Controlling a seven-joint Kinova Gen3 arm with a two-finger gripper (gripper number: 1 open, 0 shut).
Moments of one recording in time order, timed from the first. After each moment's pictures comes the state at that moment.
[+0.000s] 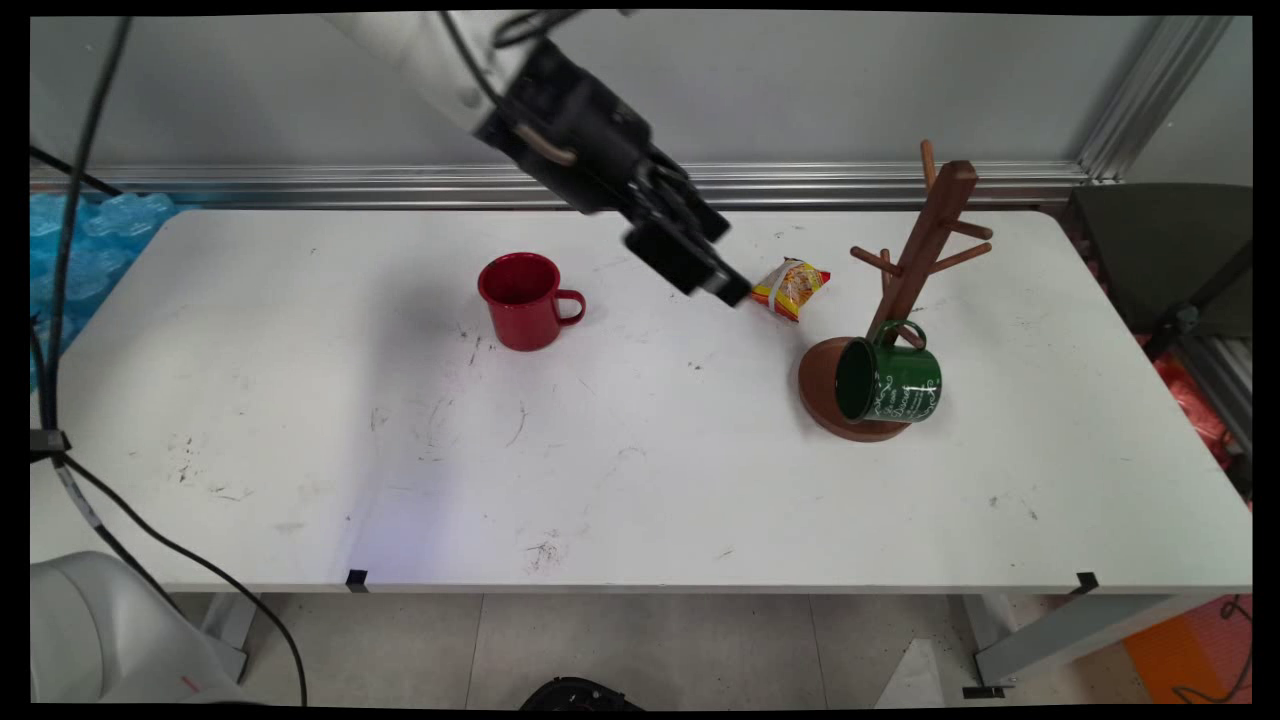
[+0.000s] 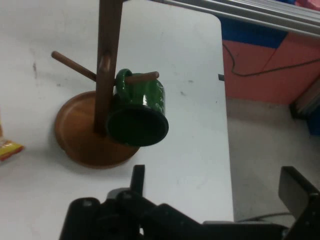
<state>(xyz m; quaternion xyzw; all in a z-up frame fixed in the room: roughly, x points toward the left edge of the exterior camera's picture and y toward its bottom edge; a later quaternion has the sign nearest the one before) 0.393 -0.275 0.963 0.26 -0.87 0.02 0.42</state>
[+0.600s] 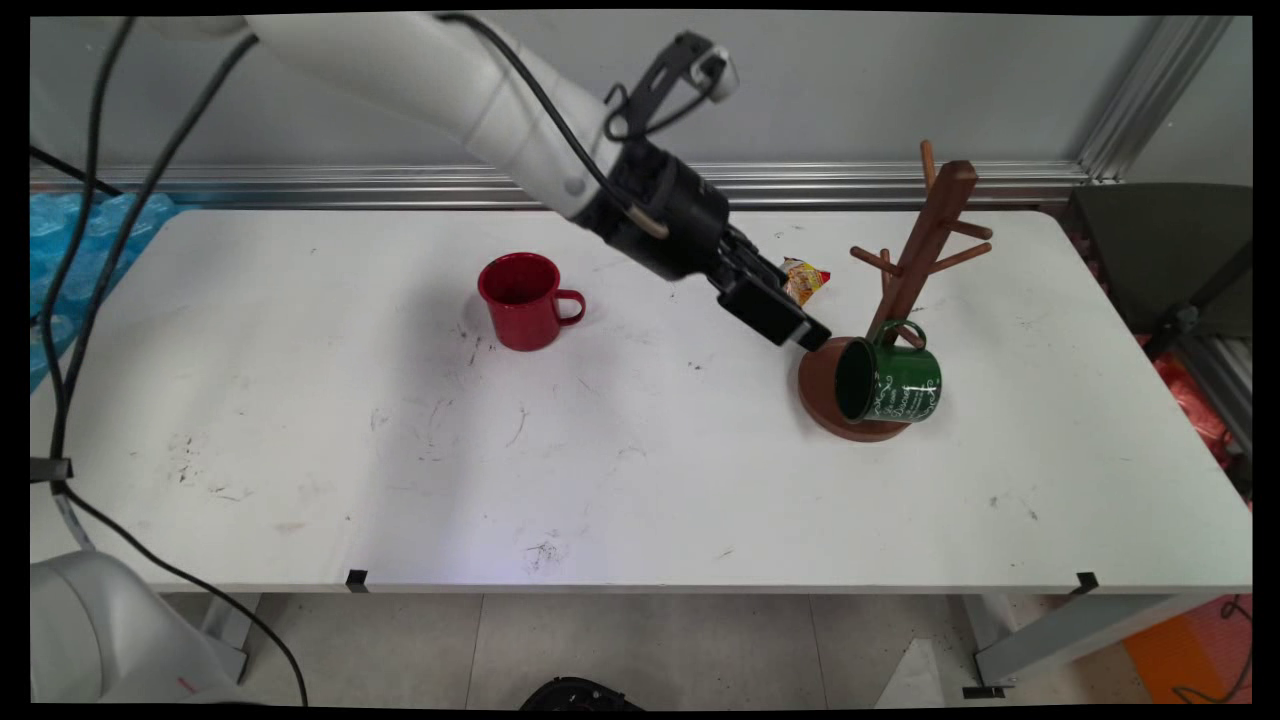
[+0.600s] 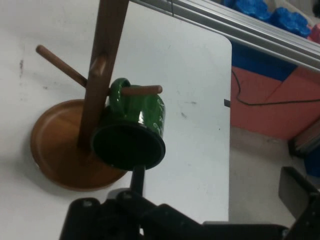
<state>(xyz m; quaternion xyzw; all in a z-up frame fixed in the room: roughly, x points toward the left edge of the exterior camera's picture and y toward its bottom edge) 0.345 -0.281 0.908 0.32 -0.84 0.00 0.44</state>
